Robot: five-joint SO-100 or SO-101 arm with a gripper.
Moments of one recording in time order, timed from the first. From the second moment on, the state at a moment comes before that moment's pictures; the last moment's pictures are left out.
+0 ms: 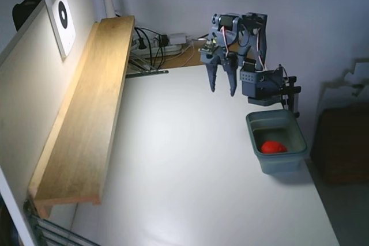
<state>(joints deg) -26.4 103.0 76.5 89.8 -90.1</state>
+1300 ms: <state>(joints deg) 22.3 115.5 76.5 98.2 -90.2</state>
